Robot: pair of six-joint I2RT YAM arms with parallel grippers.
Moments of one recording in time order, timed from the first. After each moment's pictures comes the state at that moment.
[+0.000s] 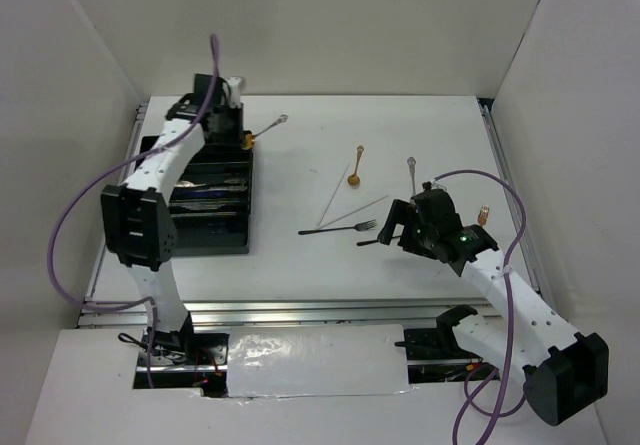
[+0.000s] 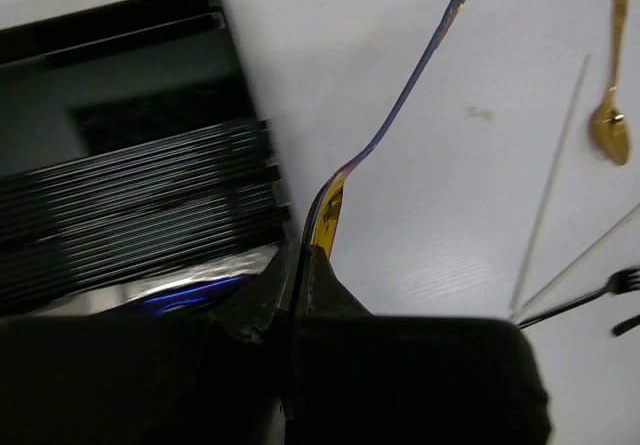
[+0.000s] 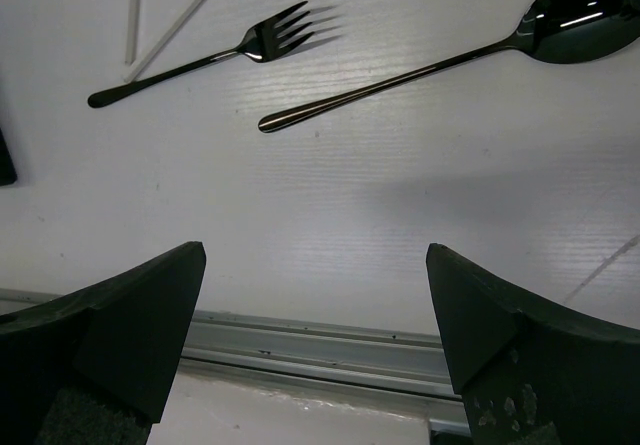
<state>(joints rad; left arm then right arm) -0.20 1.94 1.77 -0.68 0.13 -0.18 0.40 0.91 0.69 -0.65 0.04 0.66</state>
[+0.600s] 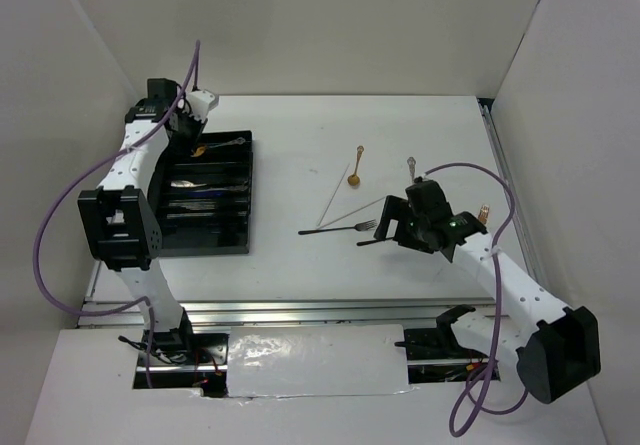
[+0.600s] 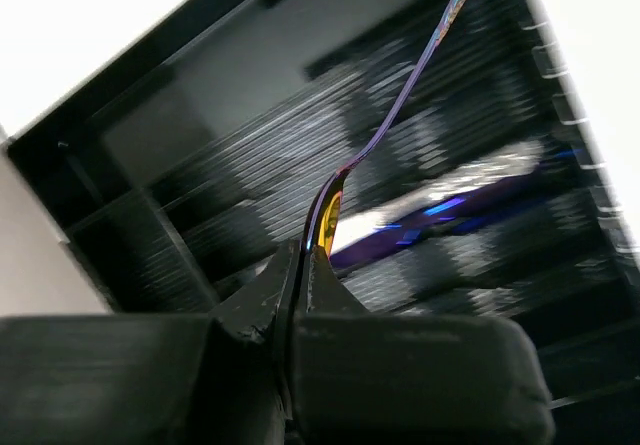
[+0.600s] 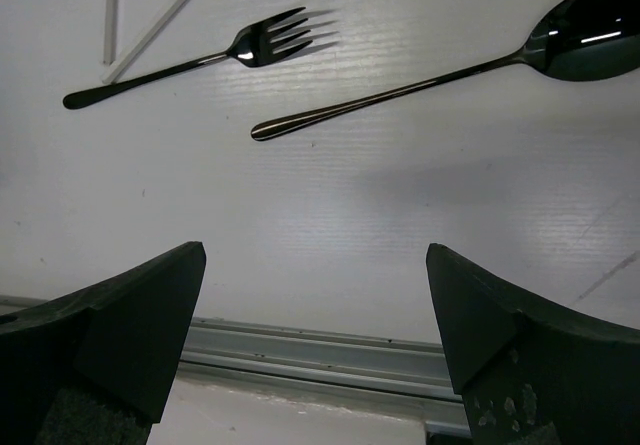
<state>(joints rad) 0.07 1.86 1.70 -0.78 0.17 0.50 0.41 1.02 0.74 -0.65 0.03 0.64</state>
